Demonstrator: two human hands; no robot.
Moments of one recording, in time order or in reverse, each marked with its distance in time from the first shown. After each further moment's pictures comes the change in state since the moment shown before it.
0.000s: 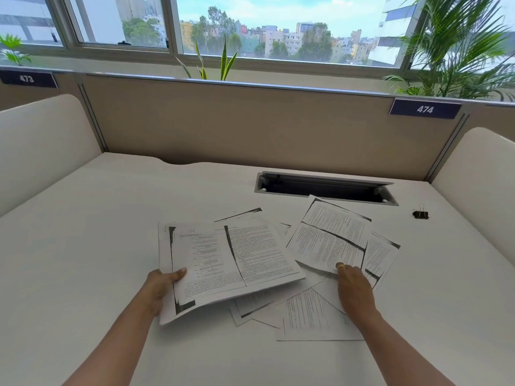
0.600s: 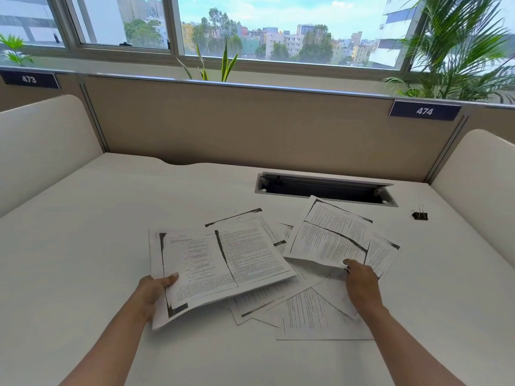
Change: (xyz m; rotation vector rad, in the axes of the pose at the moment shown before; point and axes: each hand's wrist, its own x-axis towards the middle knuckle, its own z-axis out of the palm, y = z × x) left_hand 0.003 -0.006 -0.016 -0.013 0.061 -0.070; right_hand 0.013 0.013 -0.009 0.440 -0.136 0.269
